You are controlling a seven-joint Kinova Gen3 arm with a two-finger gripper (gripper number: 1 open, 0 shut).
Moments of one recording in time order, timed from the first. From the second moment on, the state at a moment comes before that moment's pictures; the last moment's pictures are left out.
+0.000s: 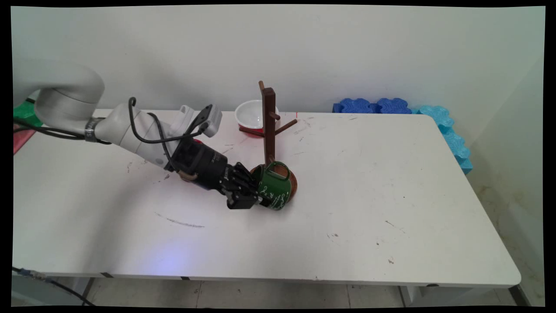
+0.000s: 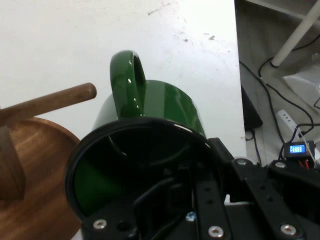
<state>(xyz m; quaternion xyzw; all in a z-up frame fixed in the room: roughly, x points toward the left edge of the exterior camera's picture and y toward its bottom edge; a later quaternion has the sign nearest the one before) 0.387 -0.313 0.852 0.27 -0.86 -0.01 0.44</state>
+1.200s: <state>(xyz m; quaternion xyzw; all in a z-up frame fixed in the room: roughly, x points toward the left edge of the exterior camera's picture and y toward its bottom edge) 0.428 -0.295 0.889 0.23 -0.89 0.02 0.39</state>
